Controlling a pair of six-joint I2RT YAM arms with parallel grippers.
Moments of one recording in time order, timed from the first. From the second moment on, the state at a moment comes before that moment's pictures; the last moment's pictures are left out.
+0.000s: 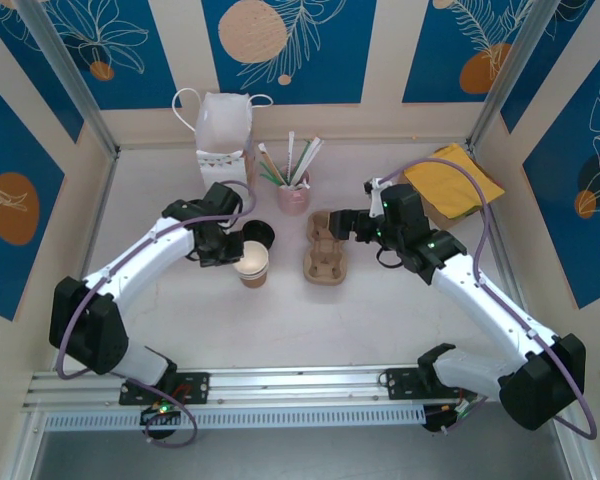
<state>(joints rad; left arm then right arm) -0.48 1.47 1.20 -1.02 0.04 -0.60 0.49 1.12 0.96 -0.44 -0.06 0.39</state>
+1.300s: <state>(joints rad) -0.44 1.30 1.51 -1.22 0.04 -0.60 0.52 1.15 0.99 -0.46 -0.06 0.40</state>
